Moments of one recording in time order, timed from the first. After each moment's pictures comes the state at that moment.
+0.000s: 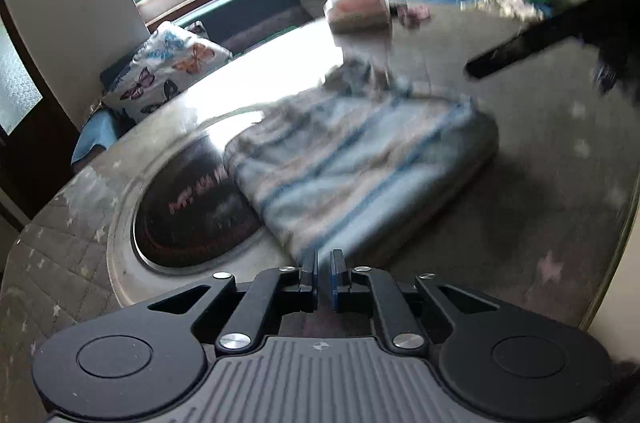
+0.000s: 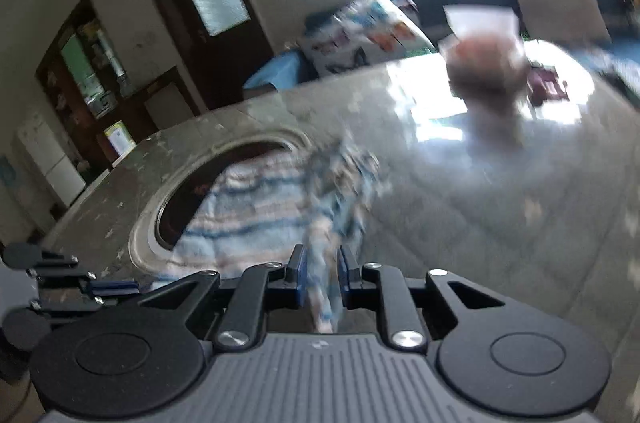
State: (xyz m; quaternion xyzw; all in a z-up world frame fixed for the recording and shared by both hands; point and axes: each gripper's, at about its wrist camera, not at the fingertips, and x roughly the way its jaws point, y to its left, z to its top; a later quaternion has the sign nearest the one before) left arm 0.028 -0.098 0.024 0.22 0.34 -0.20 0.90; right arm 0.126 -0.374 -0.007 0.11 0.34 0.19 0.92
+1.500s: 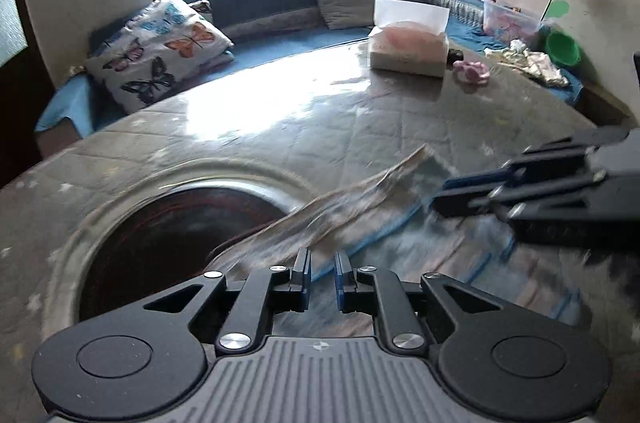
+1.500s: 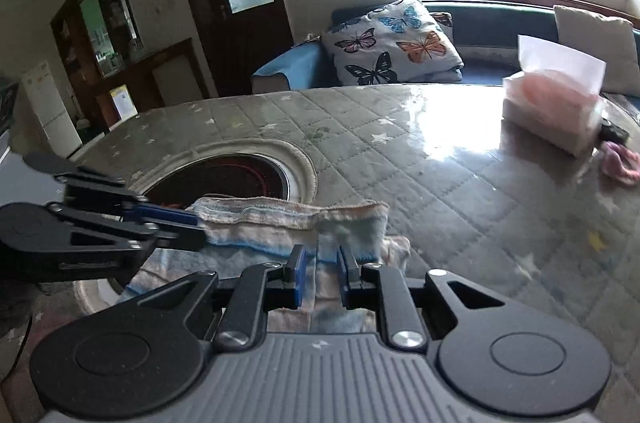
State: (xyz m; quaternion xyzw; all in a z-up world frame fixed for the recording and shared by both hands) left arm 0.195 -0.129 0.018 0.11 0.38 -0.21 0.89; right arm 0.243 -0.329 -0.031 0.04 0.34 0.21 0.92
